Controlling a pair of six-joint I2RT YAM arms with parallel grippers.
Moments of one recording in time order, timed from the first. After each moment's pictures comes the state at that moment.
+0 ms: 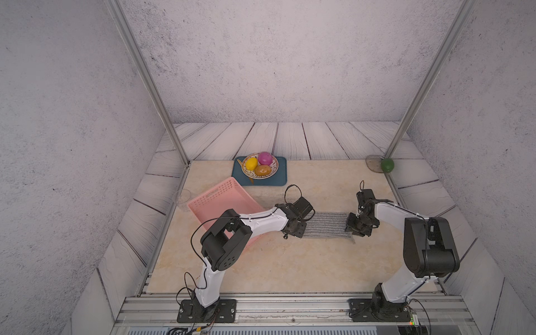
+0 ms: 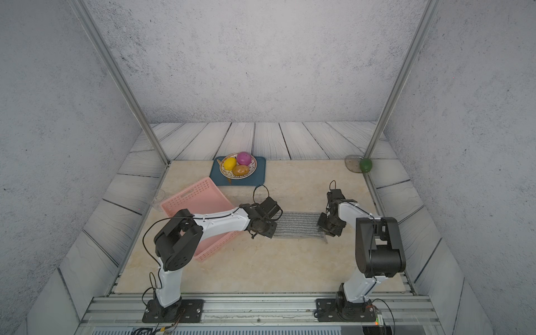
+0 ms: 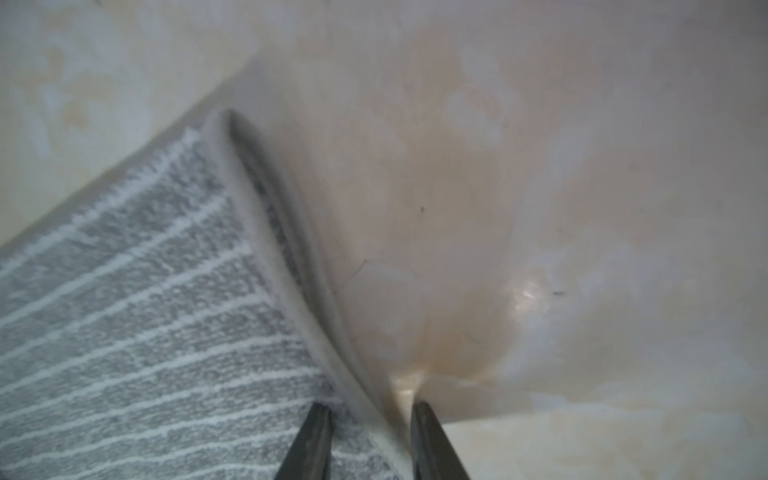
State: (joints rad) left arm -0.90 2.00 1.36 -0.56 -0.08 -0.41; right arm 0.06 1.66 0.93 -0.68 -0.16 0.47
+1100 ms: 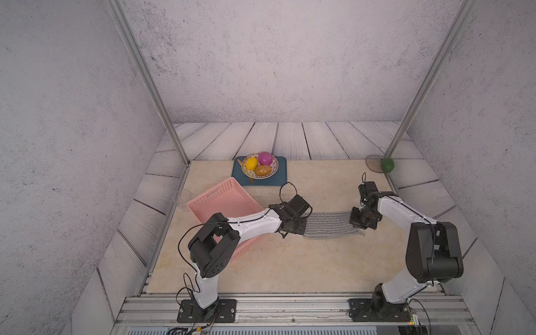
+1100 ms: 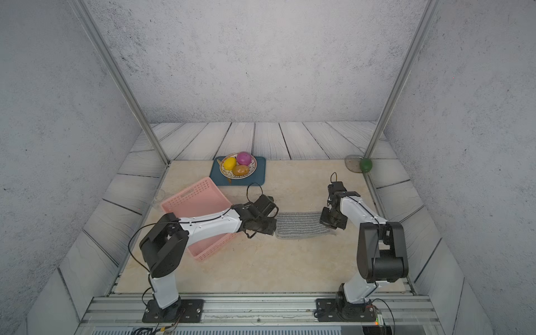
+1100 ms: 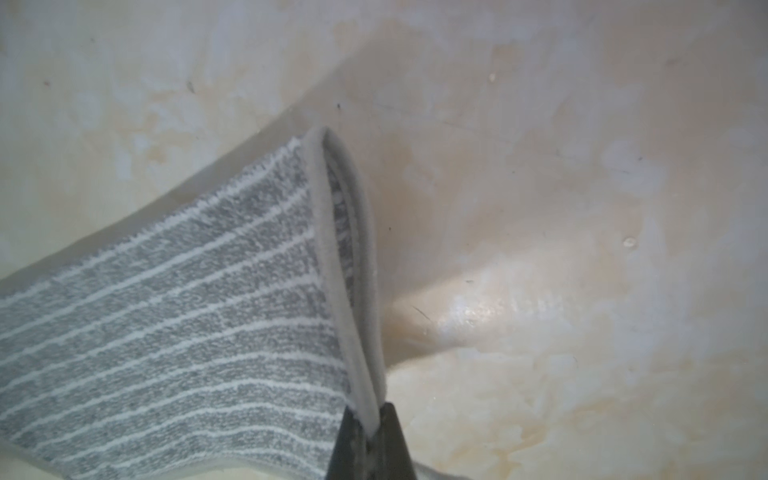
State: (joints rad) left arm -0.89 1.88 1.29 -0.46 -0.01 -0.53; right arm 0.06 1.60 1.06 -0.86 -0.01 0.41
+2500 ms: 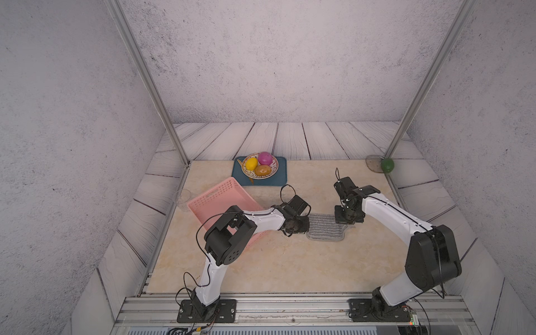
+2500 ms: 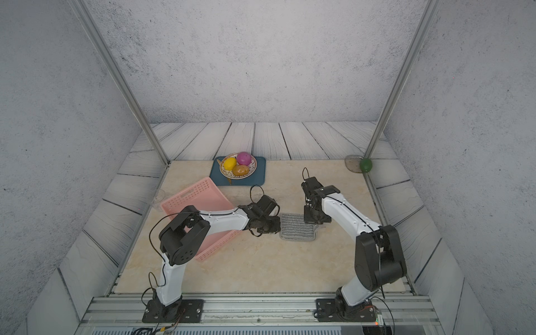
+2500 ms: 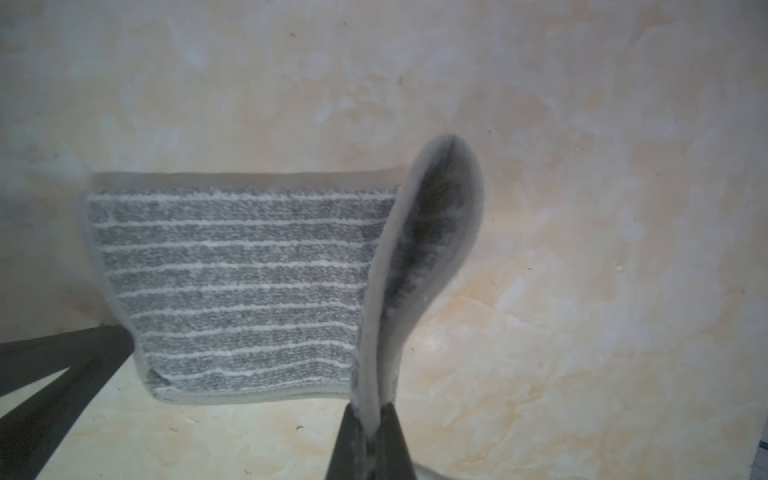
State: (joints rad) left arm -0.84 2.06 1.30 -0.23 0.23 -0.71; right arm 0.38 1.58 1.19 -0.99 0.14 0.41
